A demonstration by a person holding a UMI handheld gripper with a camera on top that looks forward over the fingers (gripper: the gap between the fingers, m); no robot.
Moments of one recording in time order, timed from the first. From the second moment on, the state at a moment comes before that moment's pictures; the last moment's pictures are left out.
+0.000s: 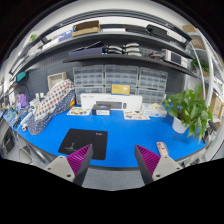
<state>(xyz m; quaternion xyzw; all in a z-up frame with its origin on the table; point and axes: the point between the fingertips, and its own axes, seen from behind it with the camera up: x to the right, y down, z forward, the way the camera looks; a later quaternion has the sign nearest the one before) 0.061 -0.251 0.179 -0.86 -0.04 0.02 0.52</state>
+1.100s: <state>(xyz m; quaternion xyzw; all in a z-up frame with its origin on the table) 0.318 -0.104 -0.021 -0.91 0.04 -0.03 0.41</state>
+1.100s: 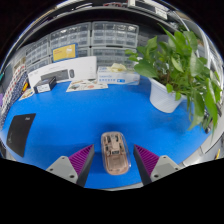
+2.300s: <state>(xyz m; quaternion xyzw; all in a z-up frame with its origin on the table) -0.052 -0.048 0.168 -0.87 -0.02 0.02 0.49</state>
